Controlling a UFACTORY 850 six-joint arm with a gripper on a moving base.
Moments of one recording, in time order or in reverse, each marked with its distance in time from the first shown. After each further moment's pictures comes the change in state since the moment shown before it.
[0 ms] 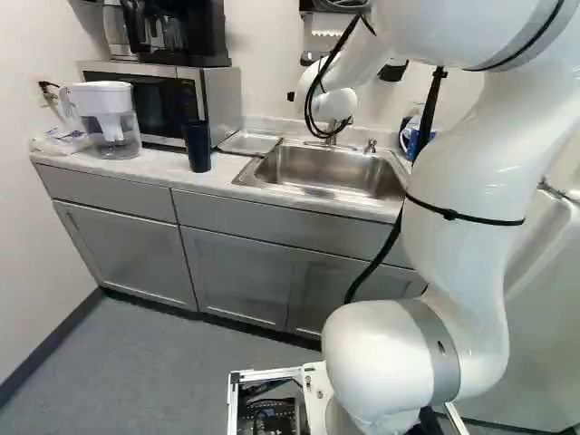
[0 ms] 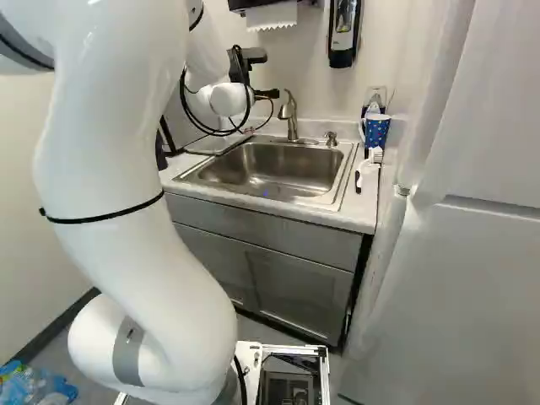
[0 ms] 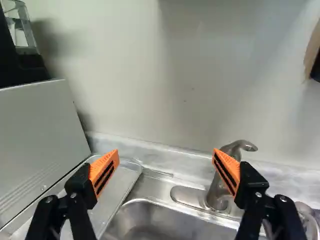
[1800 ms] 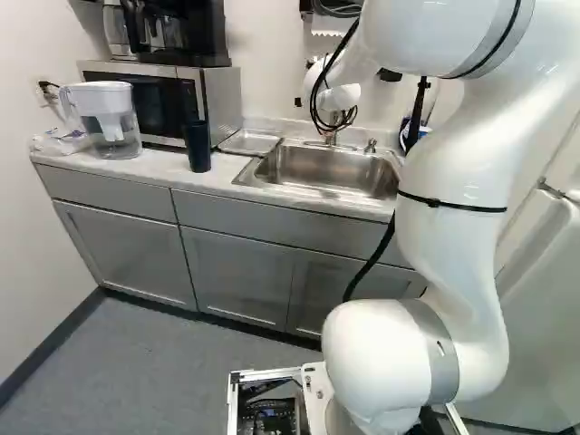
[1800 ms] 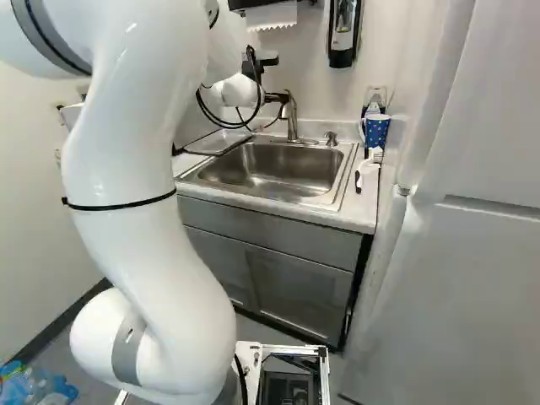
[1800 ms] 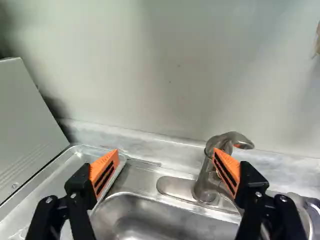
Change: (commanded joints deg) arm -2.6 -4.8 -7.0 0.0 -10.3 0.0
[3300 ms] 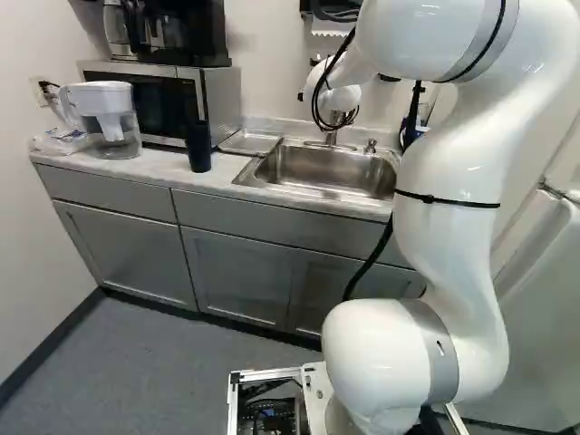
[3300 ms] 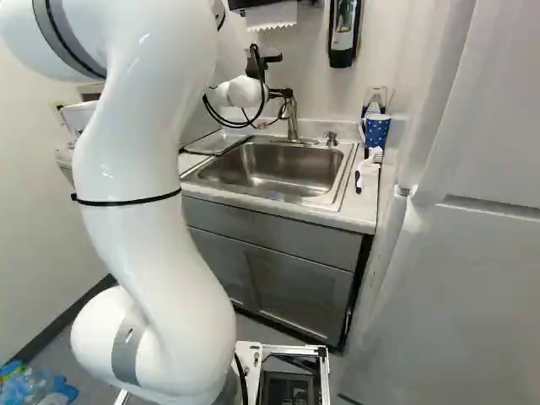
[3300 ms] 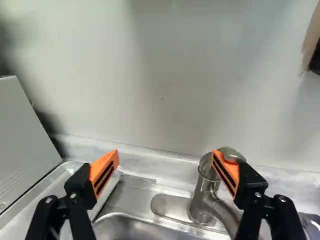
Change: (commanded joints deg) arm -0.8 -1.7 -2.0 0.0 5.1 0.0
